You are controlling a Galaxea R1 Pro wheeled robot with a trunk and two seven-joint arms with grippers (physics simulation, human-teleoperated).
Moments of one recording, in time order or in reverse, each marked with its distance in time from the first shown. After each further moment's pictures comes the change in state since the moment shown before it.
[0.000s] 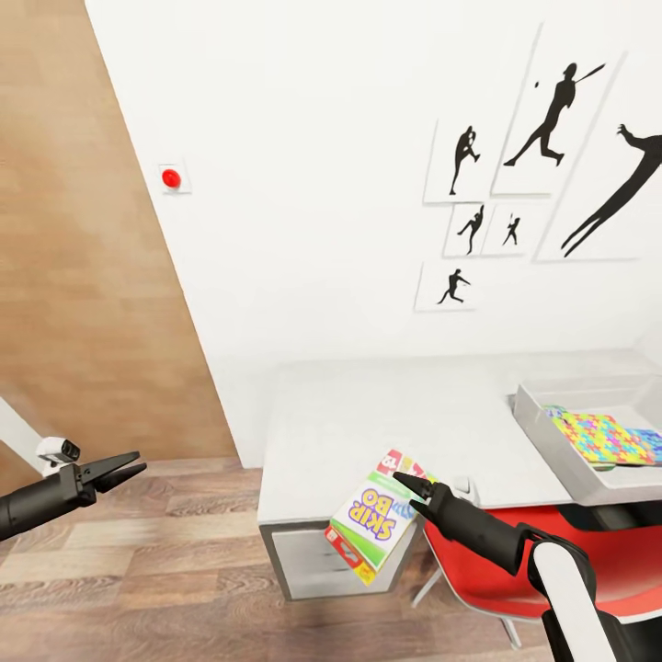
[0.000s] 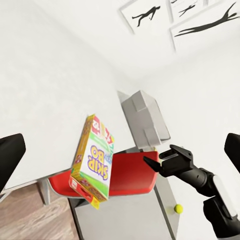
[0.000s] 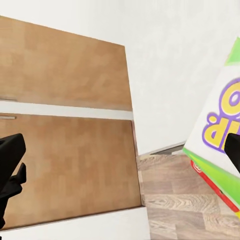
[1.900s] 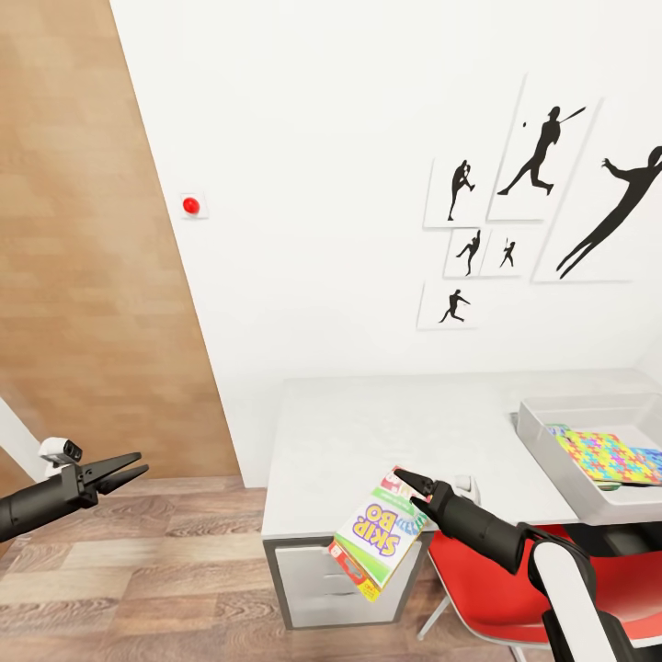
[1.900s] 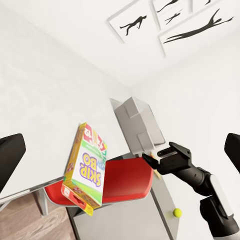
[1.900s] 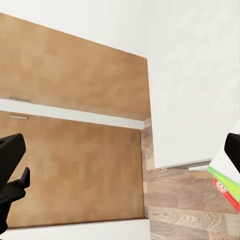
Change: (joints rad) left arm 0.000 -0.005 -0.001 0.000 -0.001 0.018 0.000; right arm 0.000 -0.001 0.000 0.000 0.000 -0.020 0.015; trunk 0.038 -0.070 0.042
